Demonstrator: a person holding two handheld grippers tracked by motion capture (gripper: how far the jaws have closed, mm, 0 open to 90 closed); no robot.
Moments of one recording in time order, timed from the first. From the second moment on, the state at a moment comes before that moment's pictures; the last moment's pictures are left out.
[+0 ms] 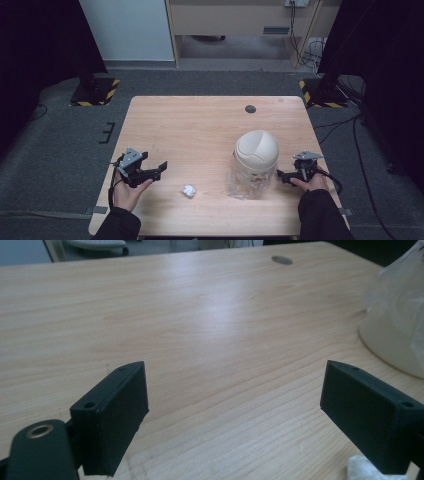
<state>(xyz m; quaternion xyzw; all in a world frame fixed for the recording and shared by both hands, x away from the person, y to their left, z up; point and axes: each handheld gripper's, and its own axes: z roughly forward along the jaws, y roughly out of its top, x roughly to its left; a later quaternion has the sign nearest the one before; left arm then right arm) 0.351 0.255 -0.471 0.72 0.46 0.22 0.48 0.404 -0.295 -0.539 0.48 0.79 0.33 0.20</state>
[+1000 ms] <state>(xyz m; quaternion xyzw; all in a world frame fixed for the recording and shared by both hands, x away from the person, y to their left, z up) 0.360 0.213 -0.418 0.71 0.37 0.20 0.56 0.404 -0.295 -0.539 0.48 0.79 0.33 0.20</state>
